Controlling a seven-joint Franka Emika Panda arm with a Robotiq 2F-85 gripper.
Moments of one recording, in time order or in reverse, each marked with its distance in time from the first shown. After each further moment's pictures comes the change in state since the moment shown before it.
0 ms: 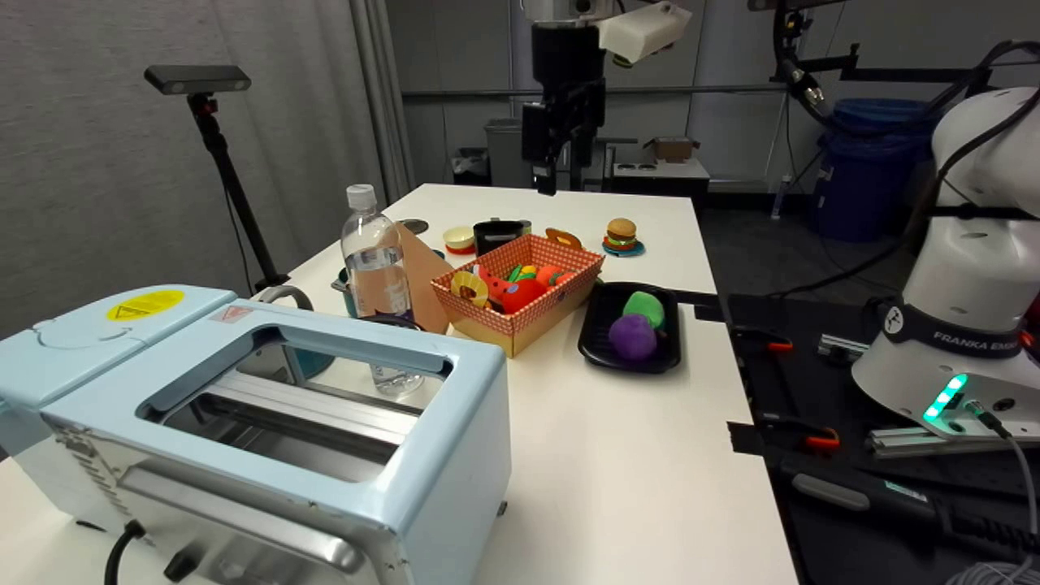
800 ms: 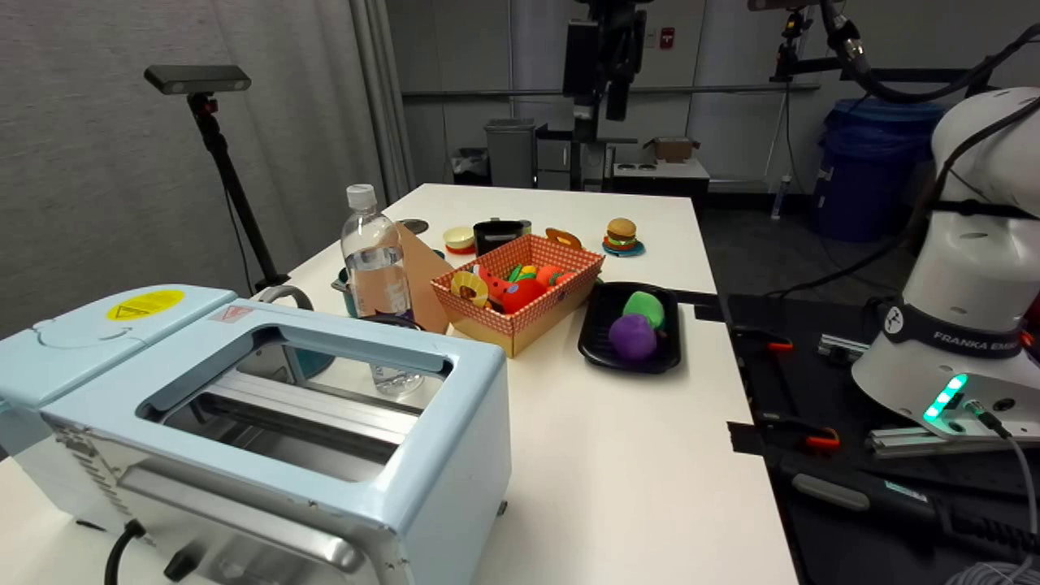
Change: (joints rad) arm 0.006 -0.167 0.057 0.000 0.087 -0.132 -0.070
